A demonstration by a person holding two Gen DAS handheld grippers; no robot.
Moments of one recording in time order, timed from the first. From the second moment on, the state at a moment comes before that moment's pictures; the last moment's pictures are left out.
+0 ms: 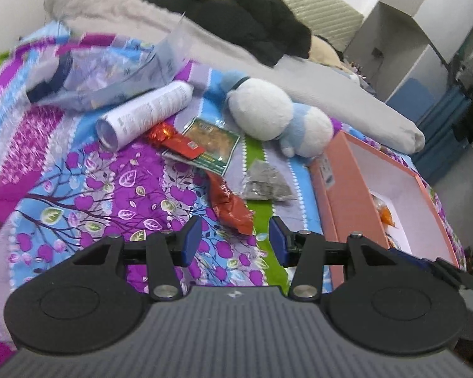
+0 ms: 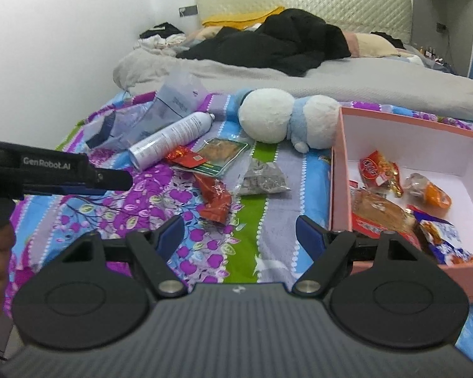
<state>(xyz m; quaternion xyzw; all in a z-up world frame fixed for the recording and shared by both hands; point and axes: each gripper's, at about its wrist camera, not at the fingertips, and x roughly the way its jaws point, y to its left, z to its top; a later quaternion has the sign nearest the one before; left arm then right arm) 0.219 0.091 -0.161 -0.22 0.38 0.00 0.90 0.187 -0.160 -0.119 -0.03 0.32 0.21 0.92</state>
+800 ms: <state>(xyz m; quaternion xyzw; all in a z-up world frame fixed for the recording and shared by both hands) 0.370 0.113 -0.276 -0.30 0.44 -0.01 0.85 0.347 -0.108 -0.208 -0.03 0.37 0.18 0.91</state>
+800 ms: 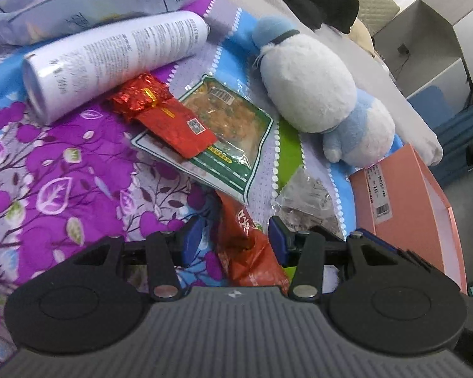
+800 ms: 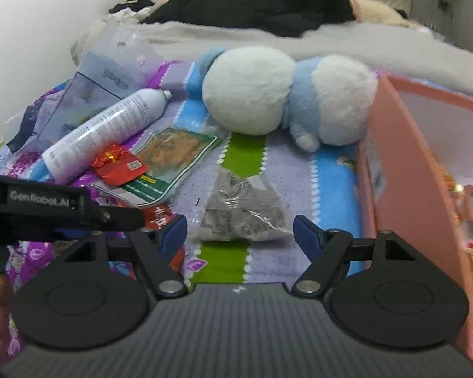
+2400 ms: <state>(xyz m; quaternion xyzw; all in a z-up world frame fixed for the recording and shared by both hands) 0.204 0.094 -0.224 -0.23 0.45 -0.02 0.86 0.215 -0.138 -0.198 -0.03 0.41 0.18 0.89</state>
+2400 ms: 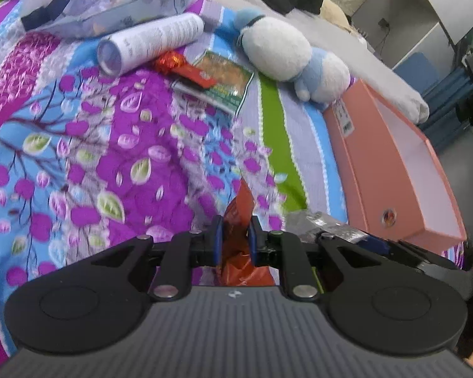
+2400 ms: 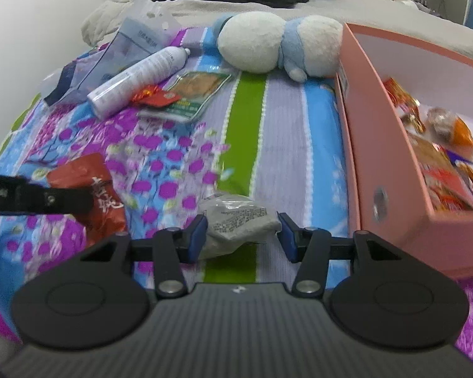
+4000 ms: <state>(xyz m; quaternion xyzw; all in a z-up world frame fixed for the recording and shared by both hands) 0.167 0.080 -0.254 -0.27 0.49 0.02 0.83 0.169 -0.155 -0.235 -0.02 0.38 0.19 0.90</state>
